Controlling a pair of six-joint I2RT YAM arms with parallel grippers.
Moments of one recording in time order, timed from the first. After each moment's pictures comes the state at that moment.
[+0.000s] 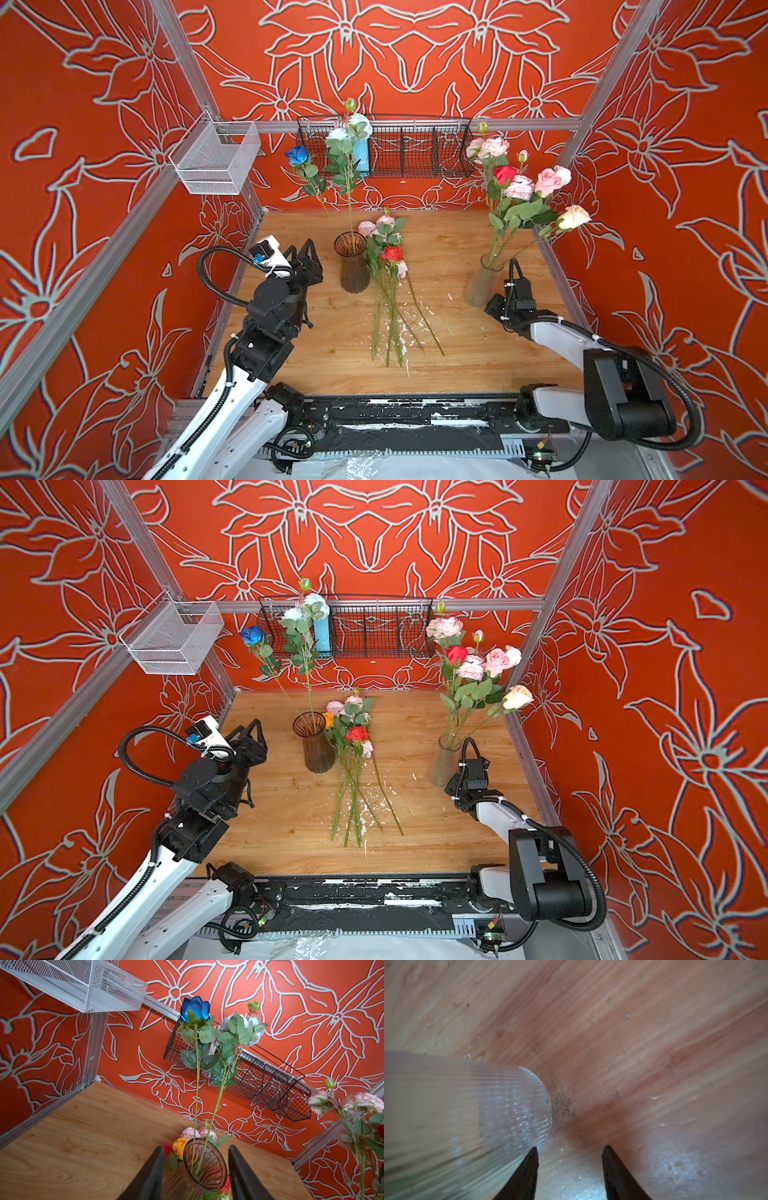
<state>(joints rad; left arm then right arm) -0.38 0.68 0.75 -0.02 -0.47 -0.44 0.06 1.30 0.49 -0.13 0.09 0.68</state>
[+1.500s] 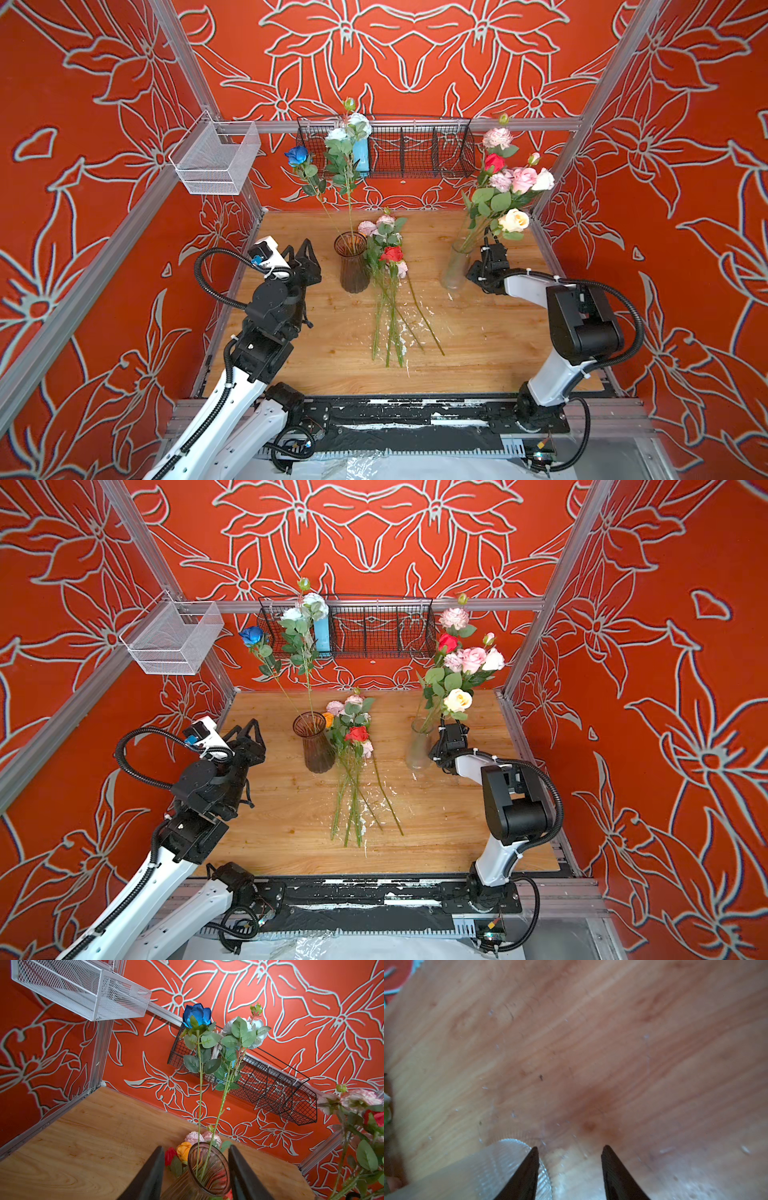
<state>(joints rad) -0.38 0.67 0.74 0.00 -0.50 -0.41 0.15 1.74 0.94 -0.10 0.12 0.72</state>
